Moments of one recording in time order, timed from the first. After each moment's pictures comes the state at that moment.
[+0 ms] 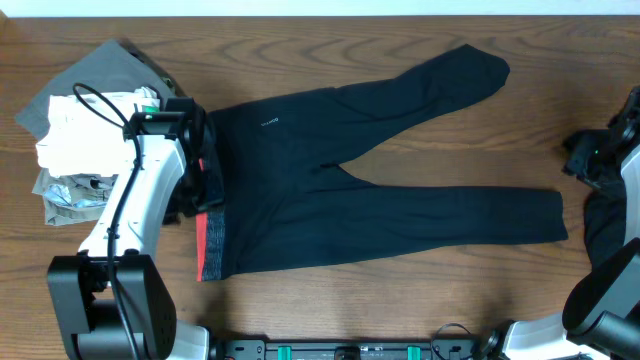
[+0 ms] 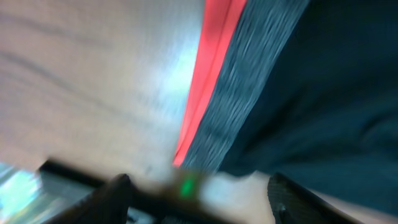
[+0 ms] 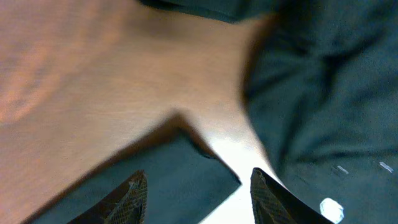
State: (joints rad) left arm -0.01 1.65 1.24 -1.30 -0.09 -0.37; right arm -0.46 1.68 1.31 -0.91 0.08 0.16
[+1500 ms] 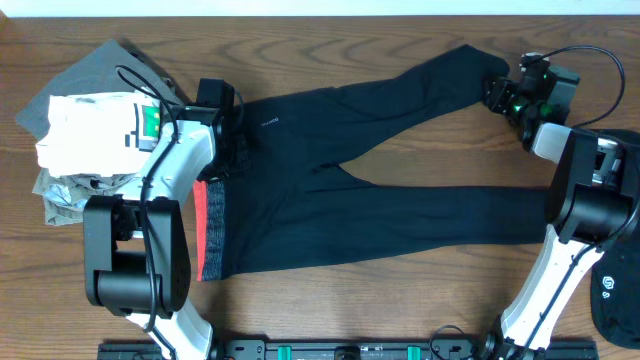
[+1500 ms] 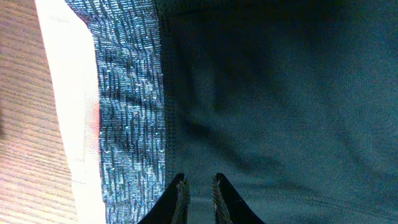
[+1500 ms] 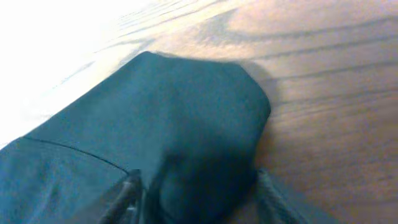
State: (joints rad) left arm -0.09 1.85 1.25 -0.84 -0.03 -0.37; right arm -0.26 2.30 1.33 0.34 -0.43 0.21
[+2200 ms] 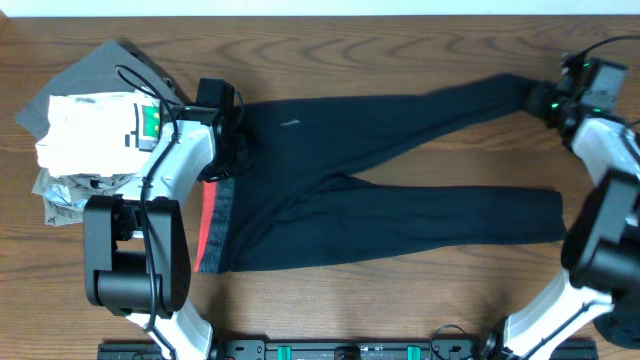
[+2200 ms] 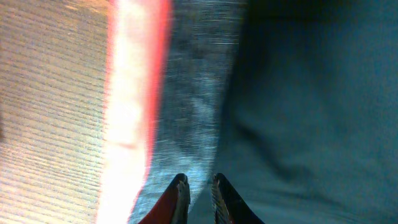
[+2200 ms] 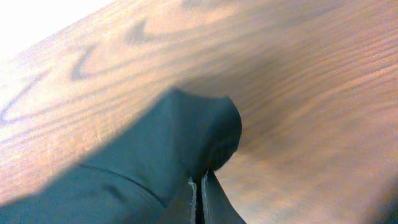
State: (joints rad) left arm -0.09 1.85 1.25 -0.83 -0.03 -0.37; right arm -0.34 1.94 1.33 -0.19 -0.20 0.19
